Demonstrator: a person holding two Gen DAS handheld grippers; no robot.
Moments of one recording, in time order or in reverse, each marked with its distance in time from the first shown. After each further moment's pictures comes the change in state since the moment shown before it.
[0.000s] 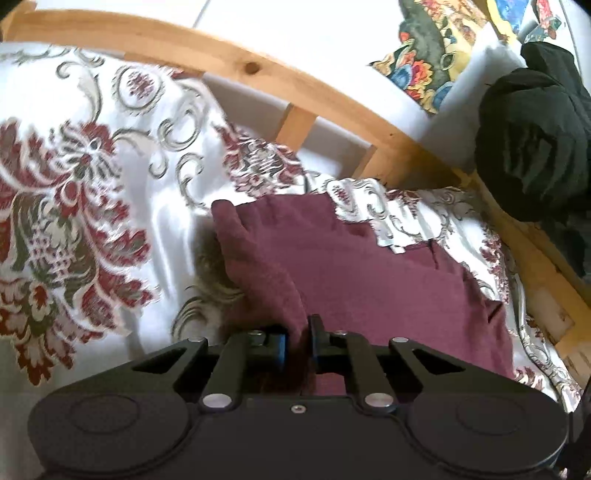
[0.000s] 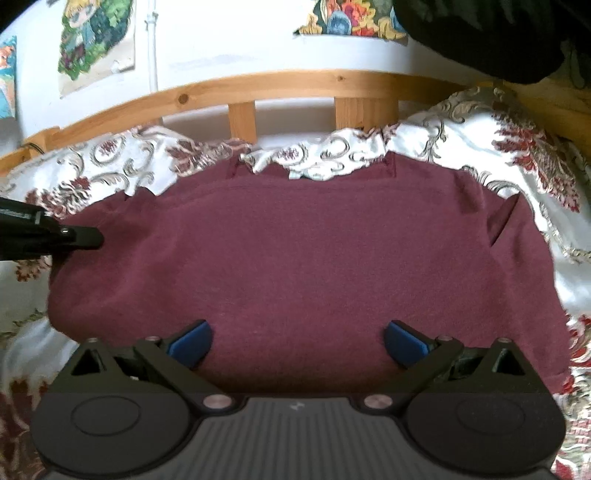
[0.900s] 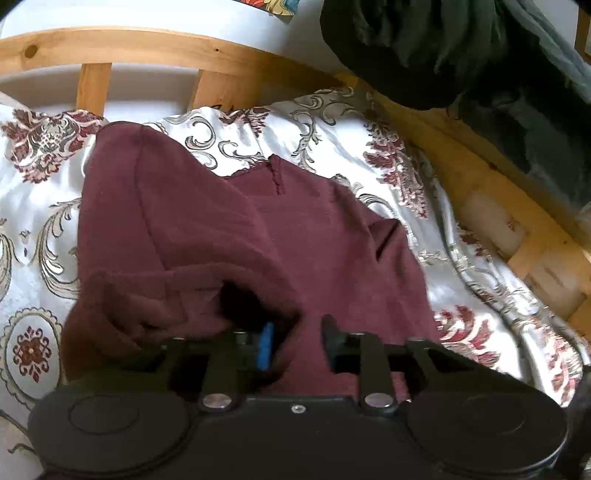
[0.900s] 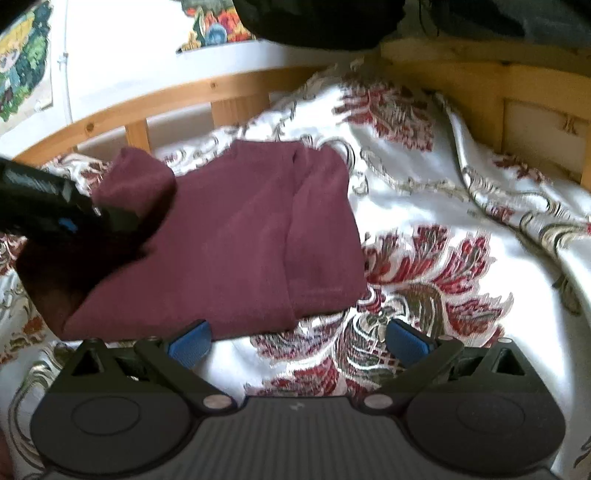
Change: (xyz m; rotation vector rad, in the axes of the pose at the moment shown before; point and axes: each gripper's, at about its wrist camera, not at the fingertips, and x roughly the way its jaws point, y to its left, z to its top) left arm 0.079 -0.169 -0.034 0.230 0.203 -0.171; right arm -0.059 -0.108 -0.051 0.165 0.015 -0.176
